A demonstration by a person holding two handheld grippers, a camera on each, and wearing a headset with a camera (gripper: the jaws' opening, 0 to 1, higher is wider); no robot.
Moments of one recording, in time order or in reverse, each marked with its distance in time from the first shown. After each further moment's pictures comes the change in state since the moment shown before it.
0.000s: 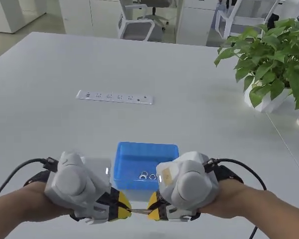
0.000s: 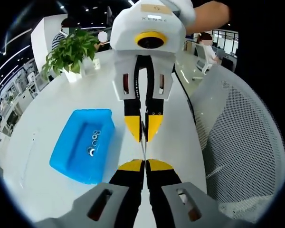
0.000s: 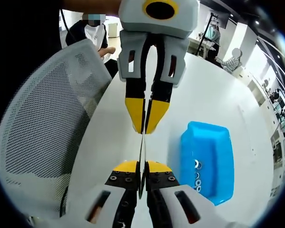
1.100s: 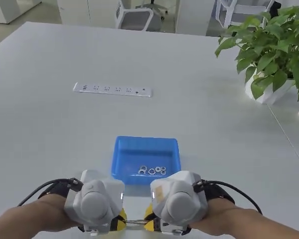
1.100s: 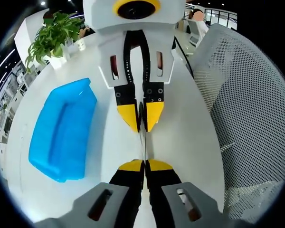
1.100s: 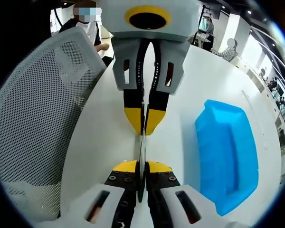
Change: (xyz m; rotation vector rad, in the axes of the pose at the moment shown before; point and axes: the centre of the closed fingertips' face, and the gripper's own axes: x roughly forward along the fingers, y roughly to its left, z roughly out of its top) left arm 0.044 -0.006 -0.045 0.061 0.152 -0.042; right arm 0.040 0.011 -0.026 0.081 0.009 -0.004
